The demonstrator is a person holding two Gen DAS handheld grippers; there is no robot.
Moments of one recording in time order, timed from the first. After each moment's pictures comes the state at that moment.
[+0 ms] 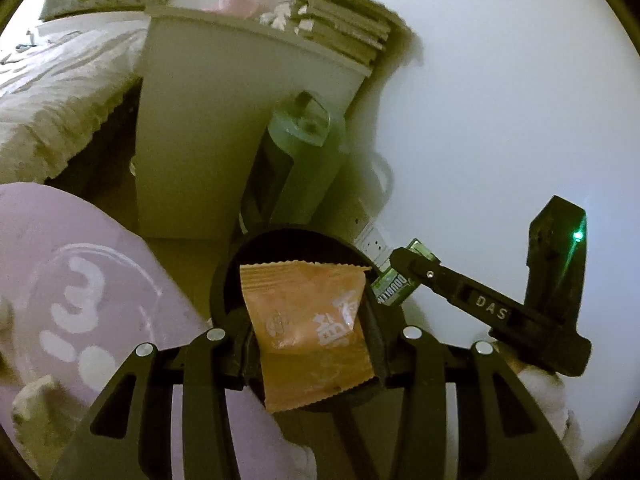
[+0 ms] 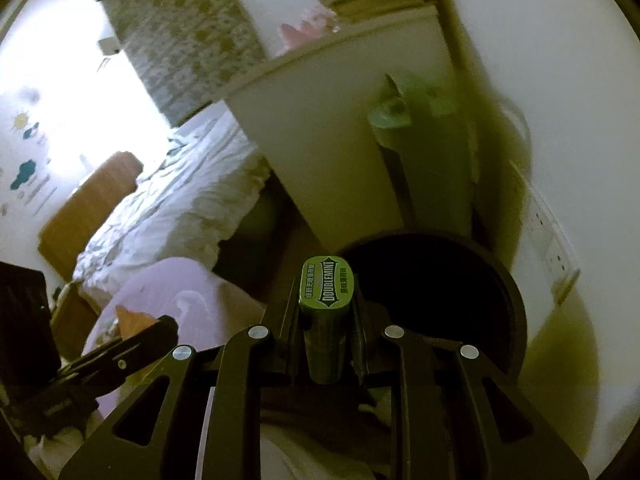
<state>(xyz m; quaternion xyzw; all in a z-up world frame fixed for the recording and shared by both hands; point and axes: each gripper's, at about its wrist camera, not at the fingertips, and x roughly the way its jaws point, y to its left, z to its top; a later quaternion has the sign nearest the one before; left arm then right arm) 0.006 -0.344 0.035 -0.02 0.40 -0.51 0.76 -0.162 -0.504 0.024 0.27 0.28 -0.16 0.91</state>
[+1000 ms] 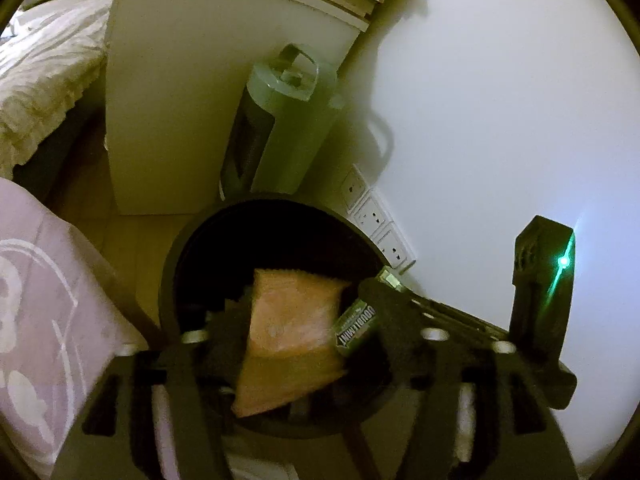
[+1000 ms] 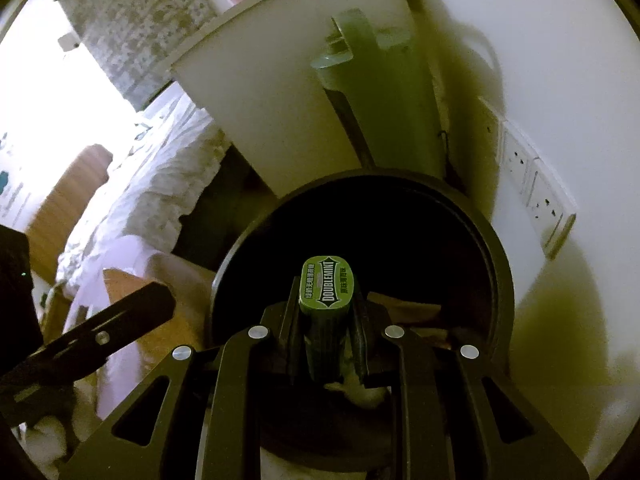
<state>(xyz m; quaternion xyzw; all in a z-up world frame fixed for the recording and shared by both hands) 0.002 -0.396 0.006 0.01 0.43 -0.51 0.74 -0.156 -0.536 -0.038 0.30 0.34 -0.18 0.87</state>
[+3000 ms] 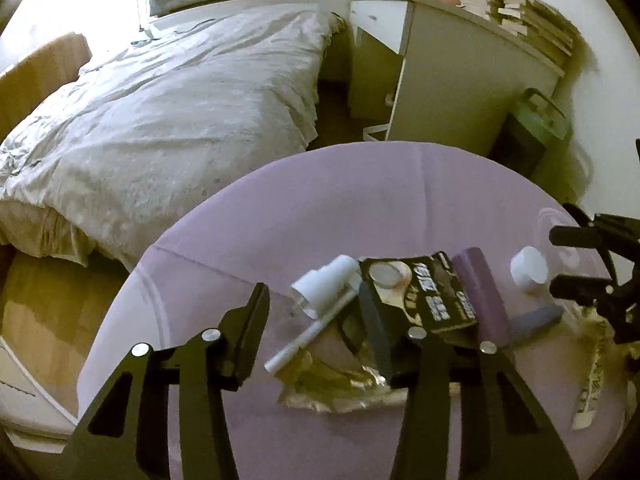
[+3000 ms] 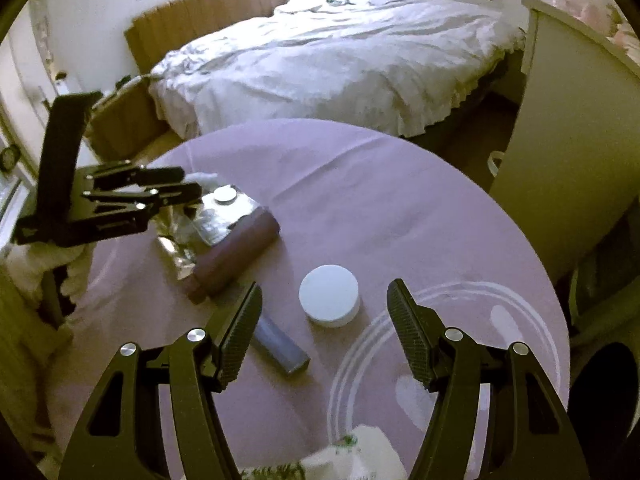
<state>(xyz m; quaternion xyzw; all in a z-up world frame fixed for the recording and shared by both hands) 0.214 -0.038 -0.022 0.11 0.43 -0.29 0.85 0.099 -0.214 0.004 0.01 0.46 0.09 0.88</state>
